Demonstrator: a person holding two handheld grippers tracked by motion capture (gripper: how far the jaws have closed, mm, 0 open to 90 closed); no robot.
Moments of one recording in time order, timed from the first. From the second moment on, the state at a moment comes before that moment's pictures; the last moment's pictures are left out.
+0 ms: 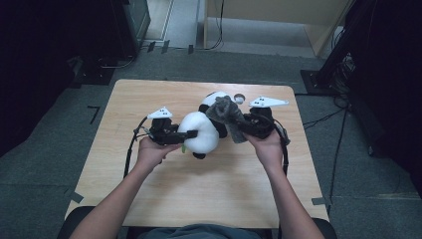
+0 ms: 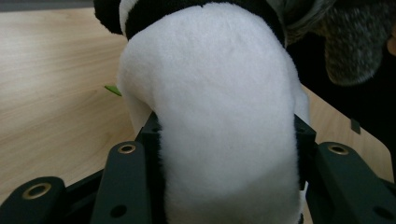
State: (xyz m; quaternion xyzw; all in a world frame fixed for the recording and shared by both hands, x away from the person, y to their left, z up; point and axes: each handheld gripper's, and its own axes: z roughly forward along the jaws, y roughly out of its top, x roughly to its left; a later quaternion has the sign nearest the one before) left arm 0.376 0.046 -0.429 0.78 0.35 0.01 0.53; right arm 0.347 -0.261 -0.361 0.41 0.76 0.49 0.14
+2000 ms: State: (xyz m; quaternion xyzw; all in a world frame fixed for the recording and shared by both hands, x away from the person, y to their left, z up) left arm 0.374 0.049 -0.427 0.70 0.48 -0.02 0.54; right arm 0.313 -0.154 -0.441 0.29 0.84 0.46 0.05
